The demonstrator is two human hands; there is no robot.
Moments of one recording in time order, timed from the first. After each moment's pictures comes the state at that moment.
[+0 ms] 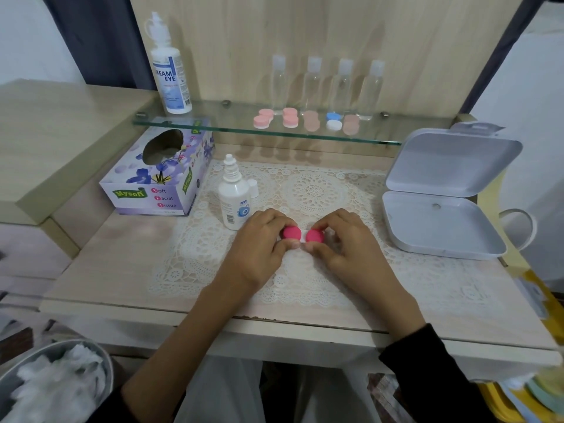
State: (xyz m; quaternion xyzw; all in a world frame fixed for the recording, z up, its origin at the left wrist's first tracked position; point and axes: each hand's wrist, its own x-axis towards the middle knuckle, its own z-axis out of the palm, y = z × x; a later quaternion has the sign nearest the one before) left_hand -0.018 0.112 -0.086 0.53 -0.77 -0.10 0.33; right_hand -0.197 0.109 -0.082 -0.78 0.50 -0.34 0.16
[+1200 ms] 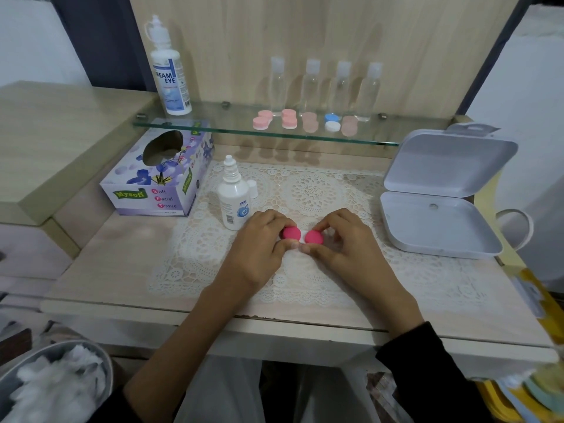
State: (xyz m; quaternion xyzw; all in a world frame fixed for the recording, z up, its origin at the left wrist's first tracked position) left_hand -0.020 0.115 -0.084 0.53 -0.78 -0.09 0.32; right_hand -0.199 0.109 -0.083 -0.76 0.50 -0.36 0.19
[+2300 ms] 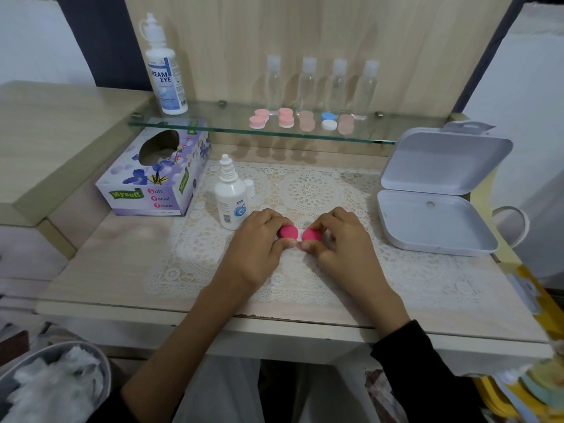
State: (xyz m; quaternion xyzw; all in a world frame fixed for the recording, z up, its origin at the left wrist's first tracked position) left_hand -0.022 0.117 -0.082 0.54 -0.77 -0.09 0.32; right_hand -0.189 0.107 -0.087 -0.76 0.54 -0.35 0.10
